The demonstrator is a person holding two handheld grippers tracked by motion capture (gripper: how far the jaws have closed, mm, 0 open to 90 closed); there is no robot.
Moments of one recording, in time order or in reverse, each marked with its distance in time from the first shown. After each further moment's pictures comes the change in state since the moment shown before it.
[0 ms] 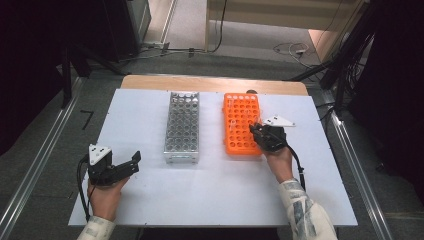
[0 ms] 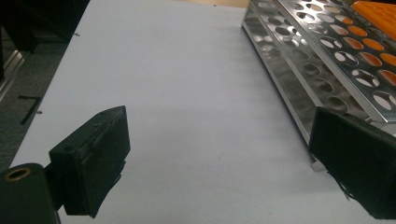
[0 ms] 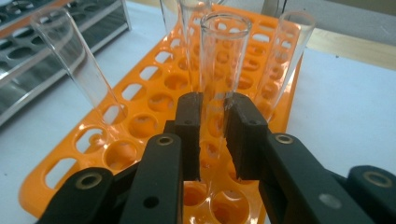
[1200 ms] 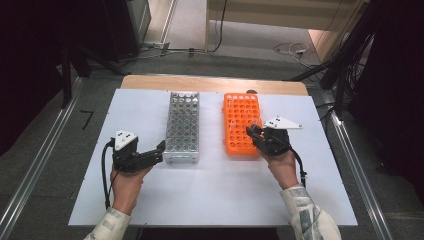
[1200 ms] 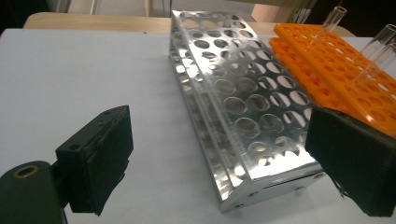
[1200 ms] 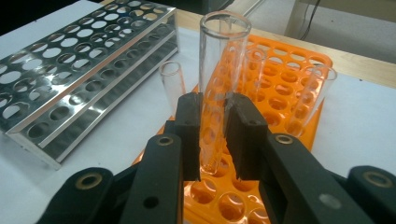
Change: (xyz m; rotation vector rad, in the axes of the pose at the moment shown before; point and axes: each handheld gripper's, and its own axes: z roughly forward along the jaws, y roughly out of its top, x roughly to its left) left arm -0.067 0.039 0.012 -0.005 -0.152 0.068; right arm 0.023 0.017 -0.043 -0.025 0.108 -0.016
